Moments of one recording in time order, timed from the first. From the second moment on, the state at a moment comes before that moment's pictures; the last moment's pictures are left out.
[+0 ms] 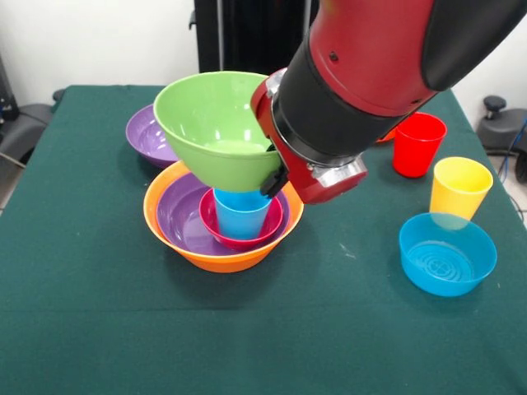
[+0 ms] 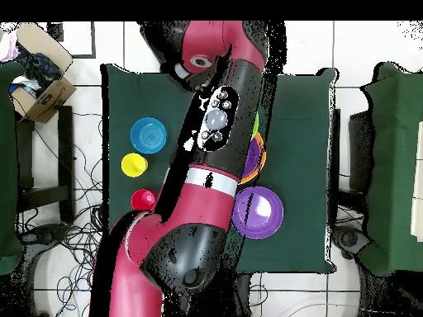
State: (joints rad) arm -0.09 0.12 -0.94 0.24 0.55 1.61 2.51
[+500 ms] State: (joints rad) arm -0.09 0.12 -0.94 0.25 0.54 1.61 2.51
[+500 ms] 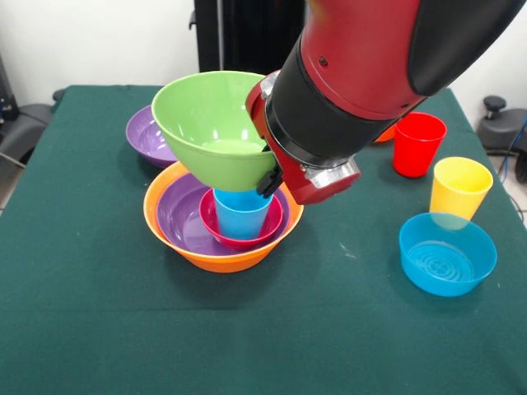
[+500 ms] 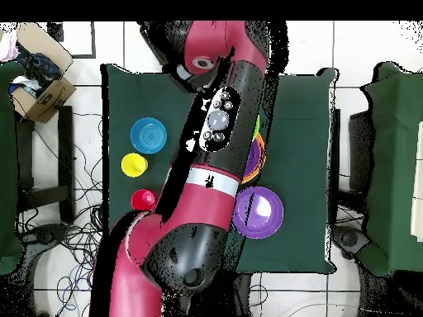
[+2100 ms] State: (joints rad) arm -0.11 0.16 -0.94 0.19 0.58 1.61 2.51
